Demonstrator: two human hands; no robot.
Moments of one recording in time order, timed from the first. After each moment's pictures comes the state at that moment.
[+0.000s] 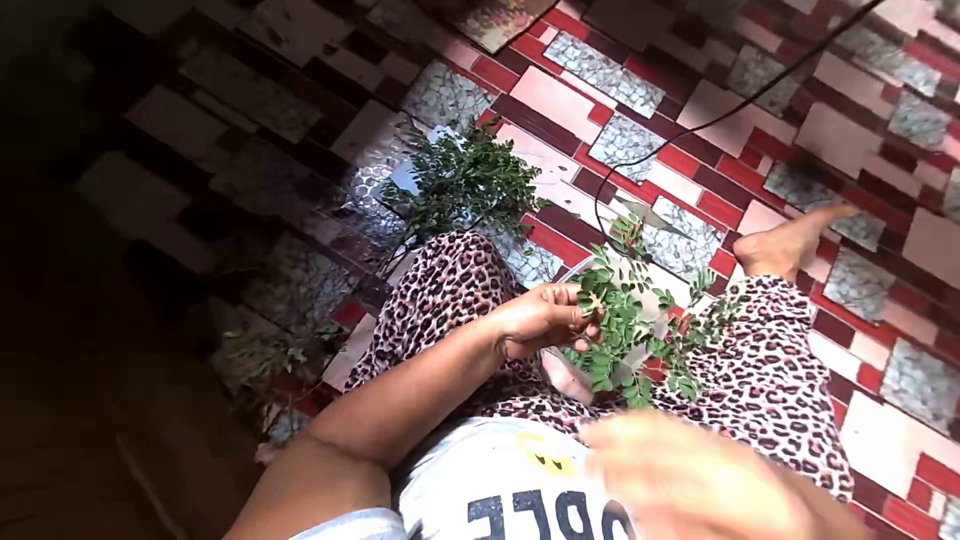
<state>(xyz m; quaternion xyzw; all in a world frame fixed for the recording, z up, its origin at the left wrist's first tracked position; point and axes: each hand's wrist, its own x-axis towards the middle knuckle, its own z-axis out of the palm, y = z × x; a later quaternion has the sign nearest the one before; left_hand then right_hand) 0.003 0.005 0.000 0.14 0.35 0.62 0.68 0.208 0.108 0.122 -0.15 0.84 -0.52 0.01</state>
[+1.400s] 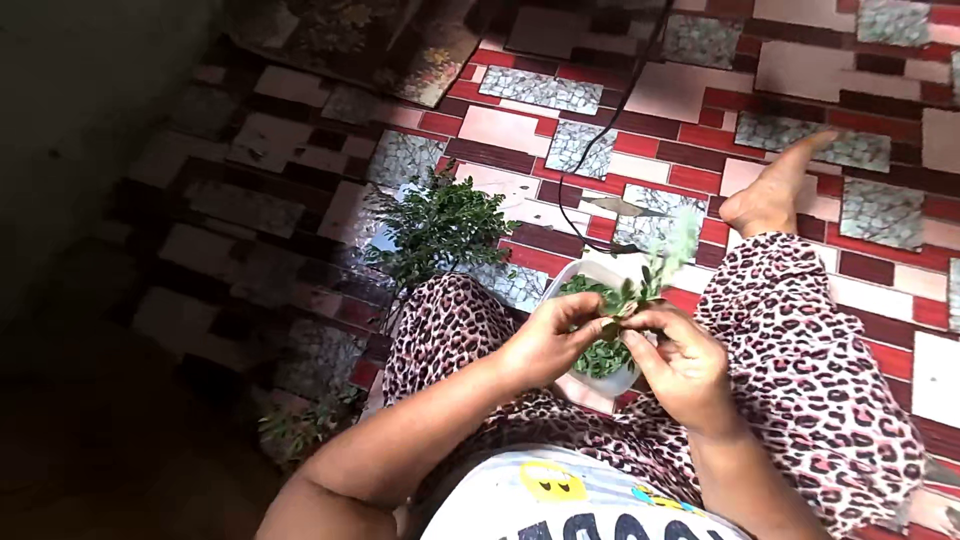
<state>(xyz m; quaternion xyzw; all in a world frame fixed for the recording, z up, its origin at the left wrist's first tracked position) 0.017 0.034 0.037 0.45 0.55 0.53 0.47 0.187 0.142 0.003 0.15 0.78 -0.48 -0.37</state>
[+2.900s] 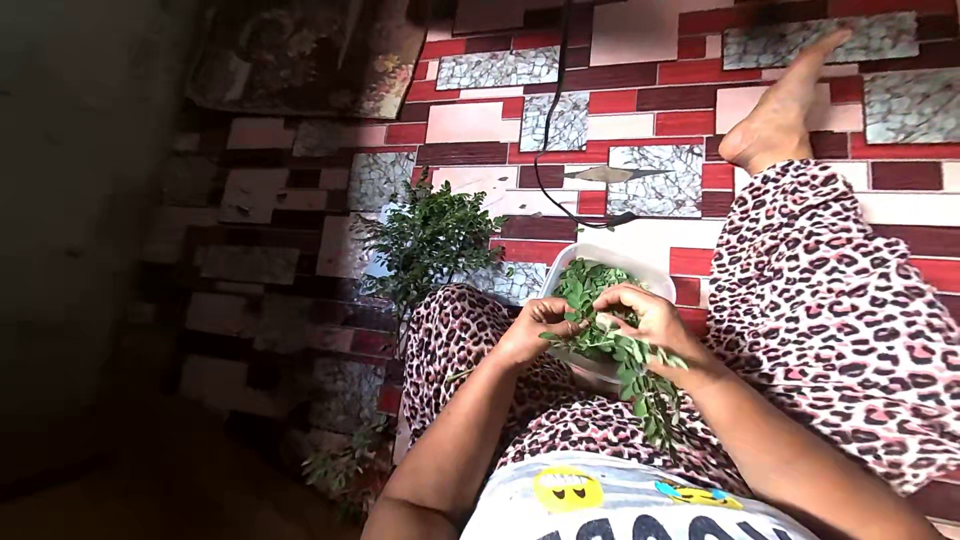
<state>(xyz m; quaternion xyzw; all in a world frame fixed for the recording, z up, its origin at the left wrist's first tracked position) -0.006 0.032 -0.058 0.31 0.53 0.51 0.60 0.180 0.148 -0.043 0.24 0.78 -0.54 -0.19</state>
